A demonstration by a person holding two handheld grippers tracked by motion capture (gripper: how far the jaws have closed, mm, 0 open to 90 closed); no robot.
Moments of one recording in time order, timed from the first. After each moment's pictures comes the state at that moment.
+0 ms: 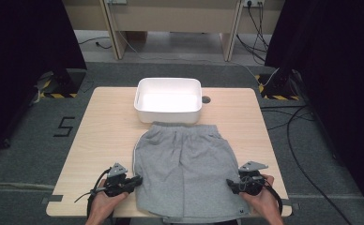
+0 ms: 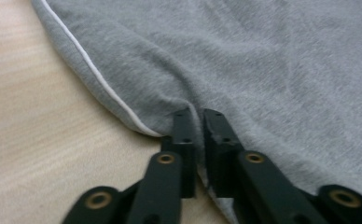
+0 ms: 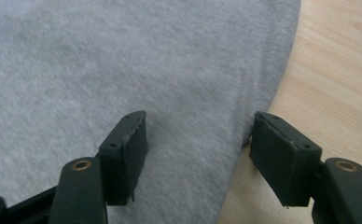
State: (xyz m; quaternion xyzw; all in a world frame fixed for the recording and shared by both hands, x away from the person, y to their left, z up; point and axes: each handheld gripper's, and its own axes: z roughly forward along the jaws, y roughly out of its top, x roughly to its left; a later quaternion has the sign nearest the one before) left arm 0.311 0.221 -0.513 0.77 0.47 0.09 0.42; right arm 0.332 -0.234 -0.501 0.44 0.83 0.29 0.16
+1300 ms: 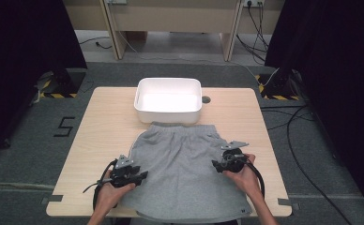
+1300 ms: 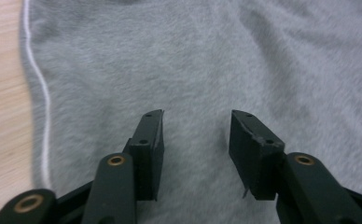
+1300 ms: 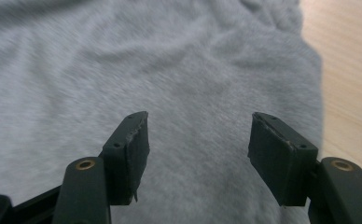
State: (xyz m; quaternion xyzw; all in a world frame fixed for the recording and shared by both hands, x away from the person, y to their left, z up) left arm 0.332 0.208 -0.512 0.78 0.47 0.13 0.39; right arm 0.398 -0.184 -0.491 0.43 0.84 0.29 0.16
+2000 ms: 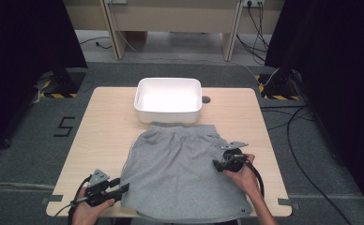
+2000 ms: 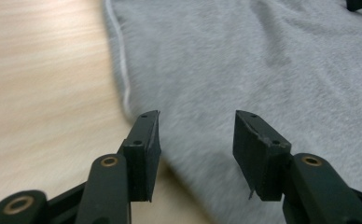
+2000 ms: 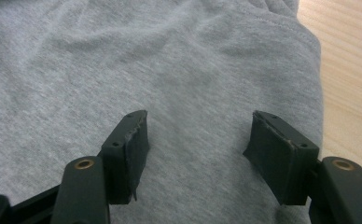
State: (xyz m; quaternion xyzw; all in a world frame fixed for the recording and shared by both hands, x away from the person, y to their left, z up) left arm 0.272 0.263 -0.503 0.74 0.52 0.14 0.41; right arm 0.402 -0.189 -0.501 0.44 0.83 0.30 0.17
